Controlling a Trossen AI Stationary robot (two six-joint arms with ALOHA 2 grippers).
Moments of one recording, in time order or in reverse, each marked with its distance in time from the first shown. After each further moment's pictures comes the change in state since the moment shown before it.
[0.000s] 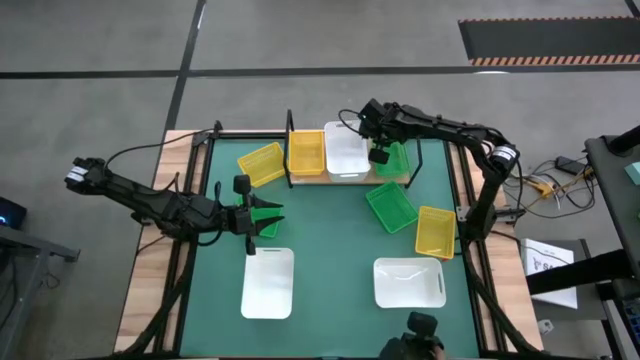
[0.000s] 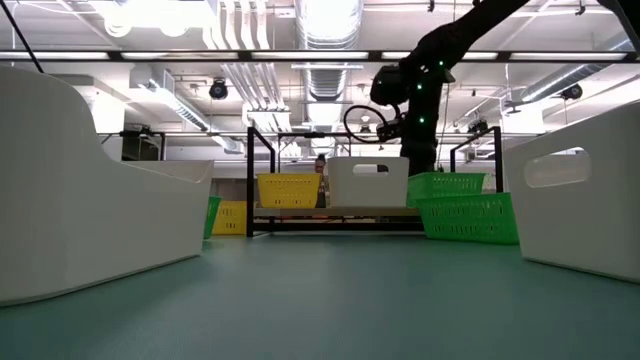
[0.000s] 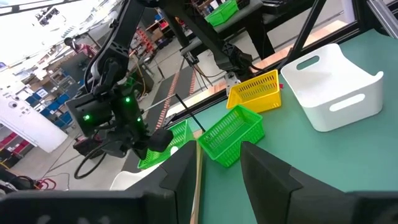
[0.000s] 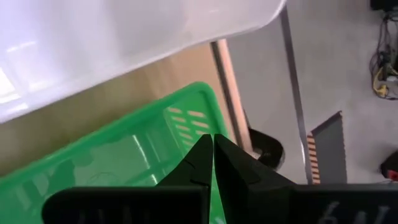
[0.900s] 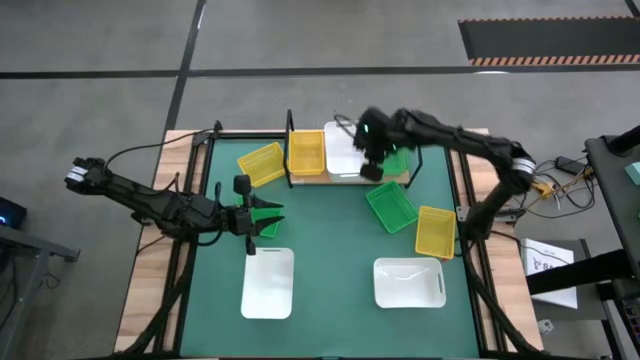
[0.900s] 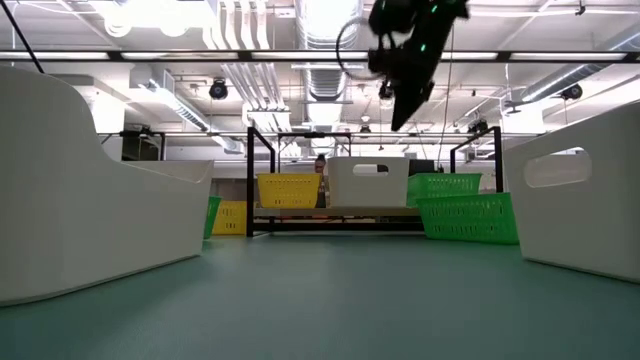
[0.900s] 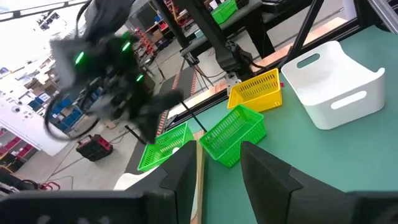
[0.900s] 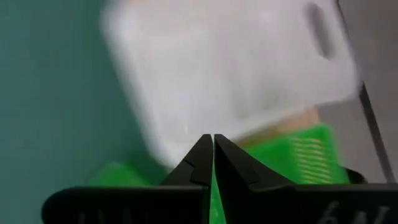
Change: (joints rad) left arm 0.000 0.003 0.000 0.004 0.000 0.026; right arm 0.241 -0.186 0.086 -0.184 -0.258 0.265
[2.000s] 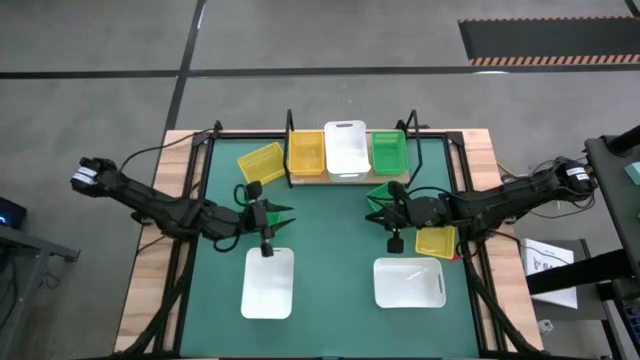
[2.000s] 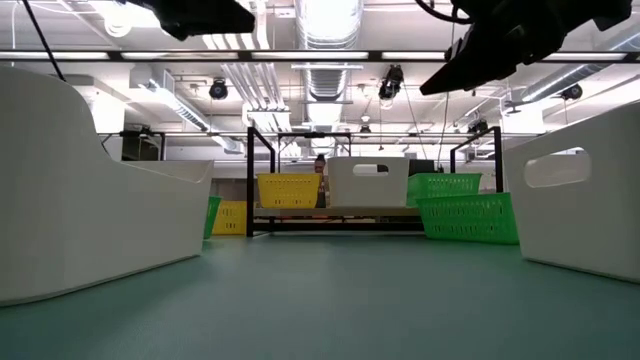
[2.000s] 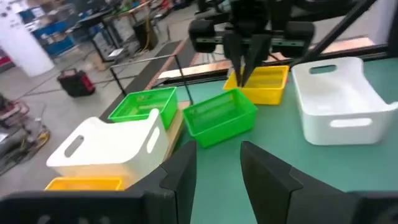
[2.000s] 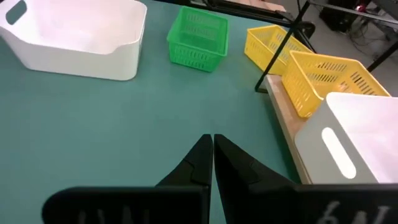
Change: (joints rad) left arm 0.002 0.164 0.005 0.051 -0.091 -0.413; right arm 0.591 -0.530 -0.855 0.916 0.187 0.111
